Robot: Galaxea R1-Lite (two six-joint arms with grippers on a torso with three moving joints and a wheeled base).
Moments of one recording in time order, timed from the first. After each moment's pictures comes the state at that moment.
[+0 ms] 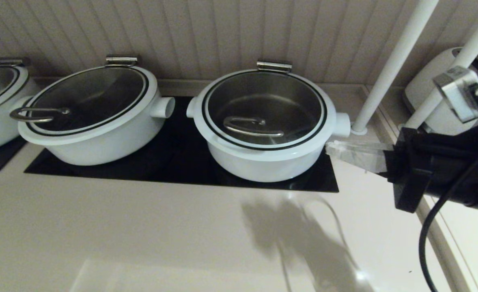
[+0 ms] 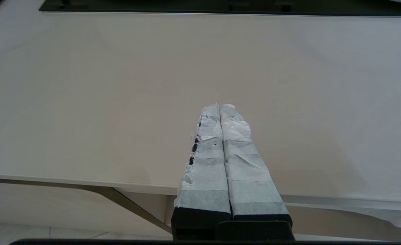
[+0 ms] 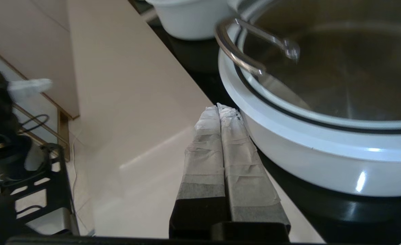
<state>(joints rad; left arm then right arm) 0.00 0.00 0.00 0.00 0.00 0.01 0.52 1.36 -0.72 -0.62 0.51 -0.01</state>
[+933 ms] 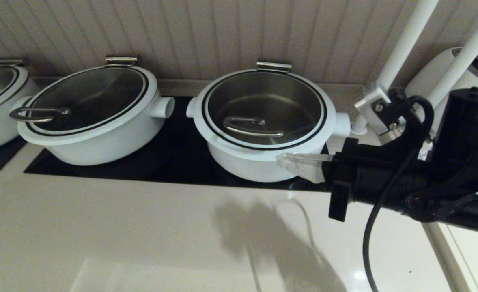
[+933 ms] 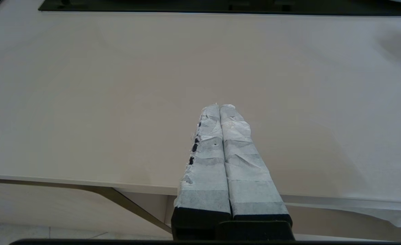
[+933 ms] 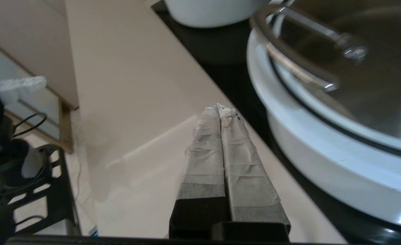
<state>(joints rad) 0.00 0.00 0.00 0.00 0.00 0.01 0.73 1.51 -0.81 -0.62 0.31 -0.02</state>
